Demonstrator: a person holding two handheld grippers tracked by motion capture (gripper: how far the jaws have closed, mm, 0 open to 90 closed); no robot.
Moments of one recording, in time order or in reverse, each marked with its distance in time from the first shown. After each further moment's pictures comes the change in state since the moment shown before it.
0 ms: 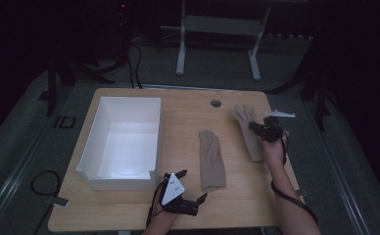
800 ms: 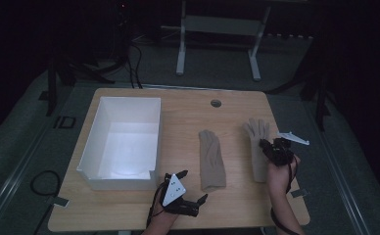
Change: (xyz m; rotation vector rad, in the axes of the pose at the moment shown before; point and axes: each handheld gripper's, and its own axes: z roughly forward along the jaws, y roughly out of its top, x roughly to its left) left arm -0.002 0.000 0.000 0.000 -0.001 0.020; right arm 0.032 -0.054 -0.067 -0.060 -0.174 0.142
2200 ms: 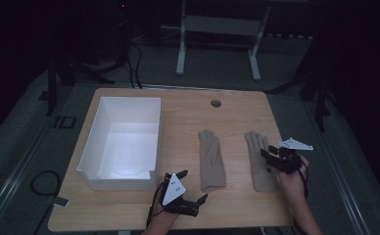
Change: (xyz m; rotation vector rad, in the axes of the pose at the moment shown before) left arm 0.001 0.000 0.000 0.003 -0.005 -0.006; right arm -0.035 -0.017 -0.002 0.037 0.139 -0.306
